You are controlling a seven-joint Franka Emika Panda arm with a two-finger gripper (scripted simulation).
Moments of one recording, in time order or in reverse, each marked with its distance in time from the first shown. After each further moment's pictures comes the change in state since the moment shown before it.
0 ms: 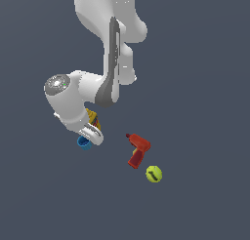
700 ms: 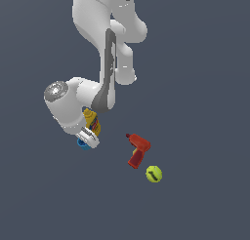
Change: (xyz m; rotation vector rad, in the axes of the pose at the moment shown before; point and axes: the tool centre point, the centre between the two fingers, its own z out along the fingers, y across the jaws) arm 0.008 0.019 0.027 -0.007 0.011 0.059
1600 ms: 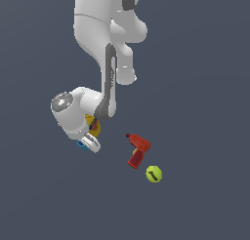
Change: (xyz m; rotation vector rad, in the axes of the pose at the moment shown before) arm 0.000 0.000 0.043 0.000 0.001 0.003
